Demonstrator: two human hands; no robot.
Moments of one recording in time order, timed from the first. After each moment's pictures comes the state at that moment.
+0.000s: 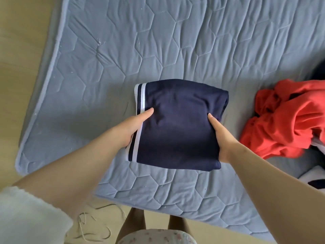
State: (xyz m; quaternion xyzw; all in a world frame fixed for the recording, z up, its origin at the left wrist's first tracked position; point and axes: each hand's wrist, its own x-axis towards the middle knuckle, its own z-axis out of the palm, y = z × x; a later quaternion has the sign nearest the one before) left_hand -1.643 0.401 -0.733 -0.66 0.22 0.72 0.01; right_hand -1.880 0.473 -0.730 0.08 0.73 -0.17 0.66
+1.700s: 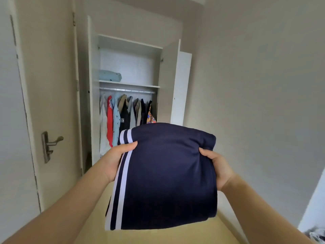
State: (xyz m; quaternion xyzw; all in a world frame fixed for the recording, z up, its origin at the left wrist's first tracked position) left_hand -1.168 0.620 -0.069 -0.49 0.21 0.37 -0.76; right_hand -1.350 0.419 -0.065 -0.54 0.24 -0.21 0.78
